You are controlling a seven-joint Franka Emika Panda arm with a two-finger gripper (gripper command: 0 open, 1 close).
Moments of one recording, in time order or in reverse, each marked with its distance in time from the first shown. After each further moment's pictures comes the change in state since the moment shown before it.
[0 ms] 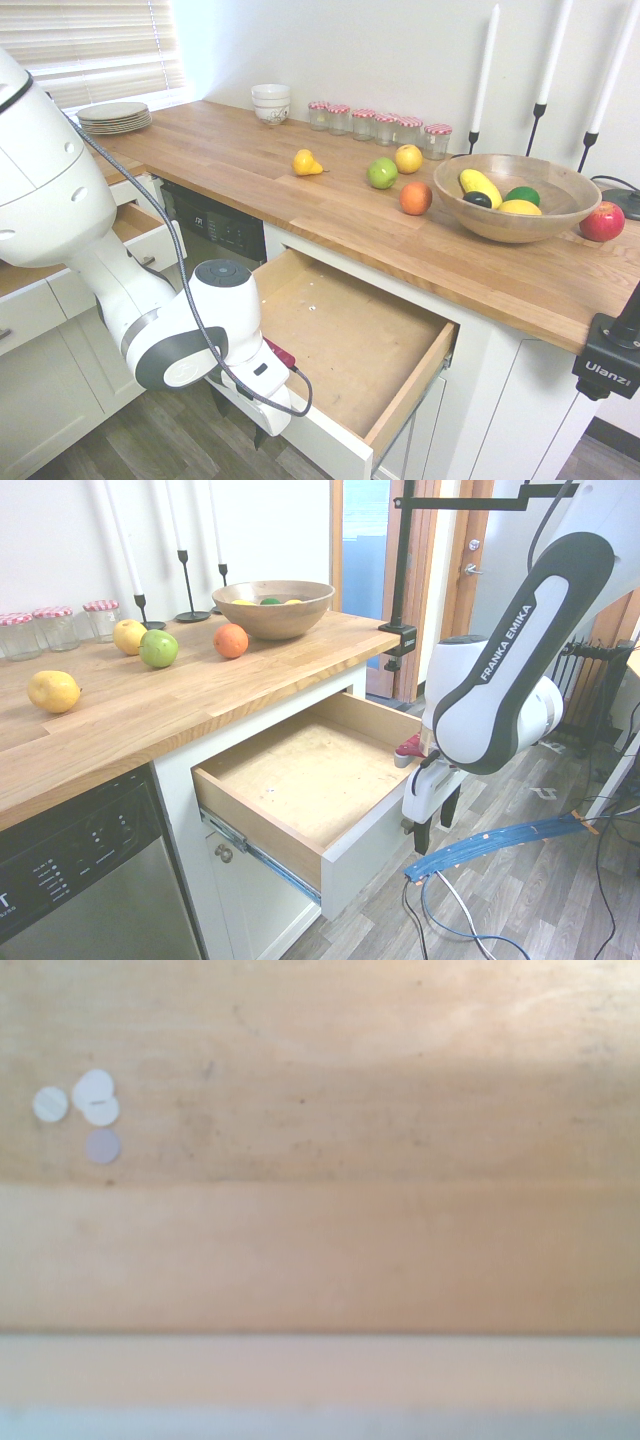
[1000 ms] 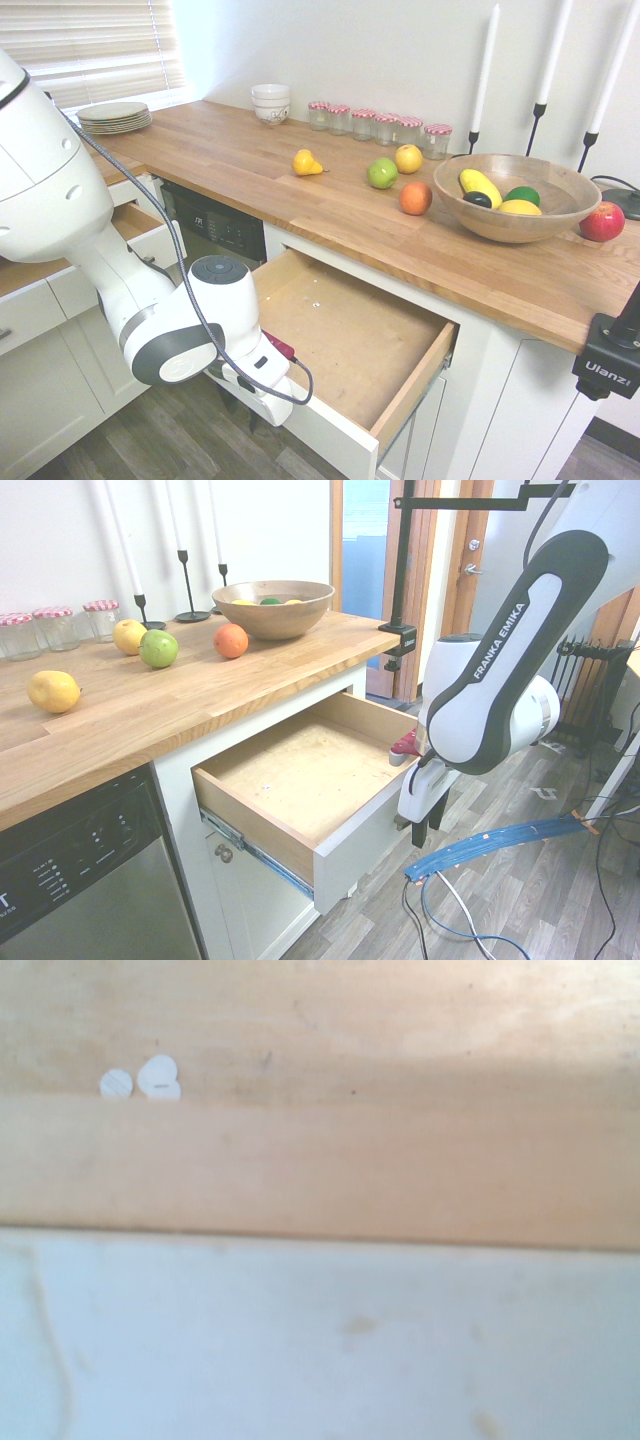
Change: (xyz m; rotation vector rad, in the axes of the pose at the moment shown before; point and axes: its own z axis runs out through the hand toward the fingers) arm -0.001 -0.008 -0.003 0.025 0.024 -0.037
